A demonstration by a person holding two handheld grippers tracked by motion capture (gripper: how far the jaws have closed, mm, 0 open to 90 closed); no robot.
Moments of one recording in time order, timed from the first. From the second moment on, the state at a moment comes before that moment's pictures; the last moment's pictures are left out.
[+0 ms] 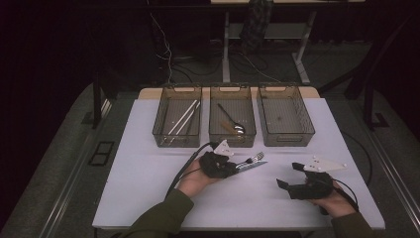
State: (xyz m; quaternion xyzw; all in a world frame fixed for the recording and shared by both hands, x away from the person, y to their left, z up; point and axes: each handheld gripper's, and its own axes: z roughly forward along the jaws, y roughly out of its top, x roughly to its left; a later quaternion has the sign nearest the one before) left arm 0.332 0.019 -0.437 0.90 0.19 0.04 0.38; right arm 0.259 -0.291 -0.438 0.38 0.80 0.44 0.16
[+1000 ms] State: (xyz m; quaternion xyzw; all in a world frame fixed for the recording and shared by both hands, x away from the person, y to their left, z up) left arm 0.324 0.014 -0.448 0.91 0.17 0.07 0.37; right arm 0.259 -0.291 -0.437 0.39 0.80 0.43 0.16
